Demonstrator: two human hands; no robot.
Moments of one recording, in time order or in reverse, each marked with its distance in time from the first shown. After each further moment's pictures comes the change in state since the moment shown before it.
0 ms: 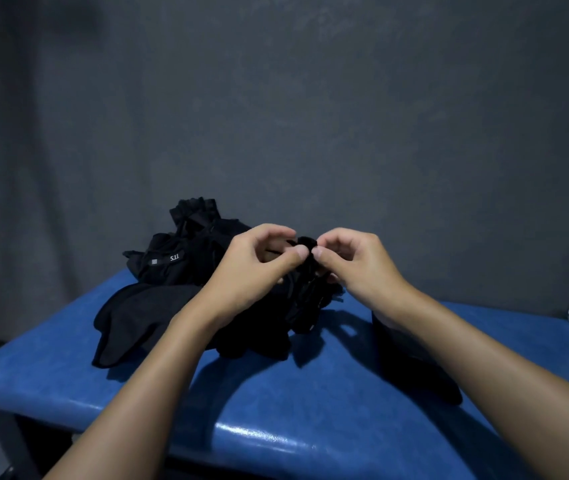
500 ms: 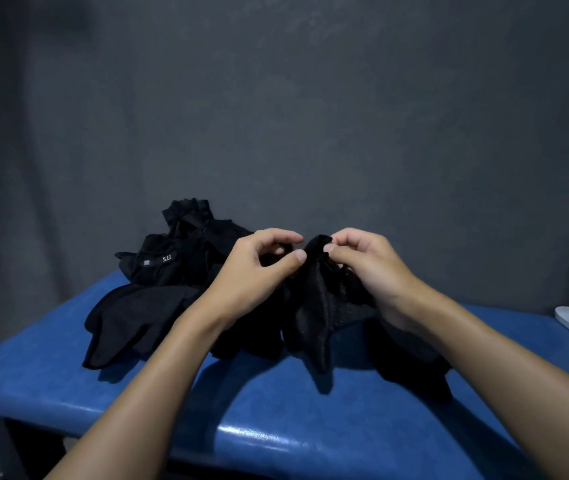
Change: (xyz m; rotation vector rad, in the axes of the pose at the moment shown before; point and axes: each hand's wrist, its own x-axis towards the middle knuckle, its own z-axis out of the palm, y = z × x) left_hand 0.000 0.000 0.011 0.048 -0.026 0.039; right_hand -0.009 -0.008 -0.016 0.136 0.022 0.152
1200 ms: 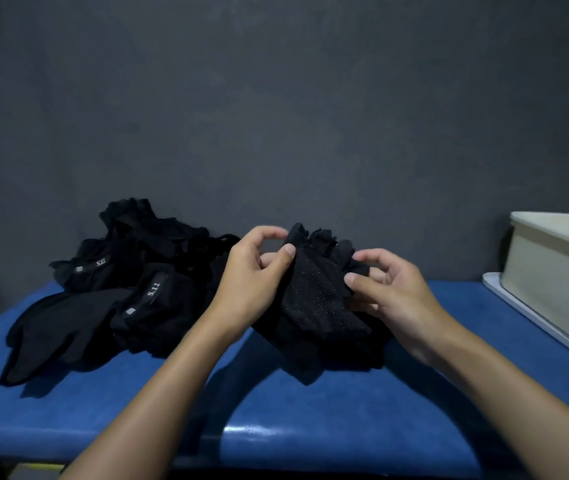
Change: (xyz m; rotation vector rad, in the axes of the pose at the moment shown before) left_hand -0.008 0.016 0.086 -0.225 -0.001 -0.016; right_hand -0.076 0.021 -0.079 0.197 0.202 0.091
